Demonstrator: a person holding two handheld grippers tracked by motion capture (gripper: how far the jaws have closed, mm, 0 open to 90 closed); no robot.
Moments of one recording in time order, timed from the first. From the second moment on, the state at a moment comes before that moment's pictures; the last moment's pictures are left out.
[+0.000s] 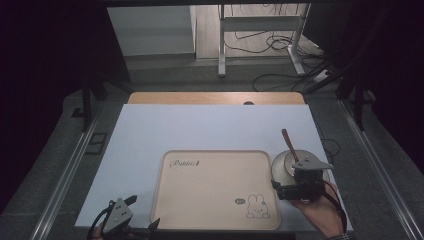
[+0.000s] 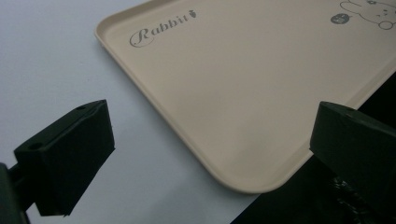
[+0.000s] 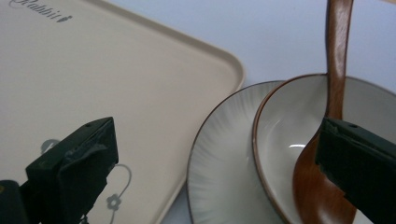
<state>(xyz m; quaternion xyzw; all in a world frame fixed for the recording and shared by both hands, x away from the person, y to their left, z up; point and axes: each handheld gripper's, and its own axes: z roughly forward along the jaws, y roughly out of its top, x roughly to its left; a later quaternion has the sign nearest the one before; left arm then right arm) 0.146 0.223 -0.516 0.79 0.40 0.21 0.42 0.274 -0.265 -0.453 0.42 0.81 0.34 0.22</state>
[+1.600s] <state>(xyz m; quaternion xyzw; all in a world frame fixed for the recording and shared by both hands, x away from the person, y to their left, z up) 0.147 0.220 -0.517 0.79 0.40 0.21 0.41 0.382 -0.273 -0.438 0.46 0.82 0.24 0.24</state>
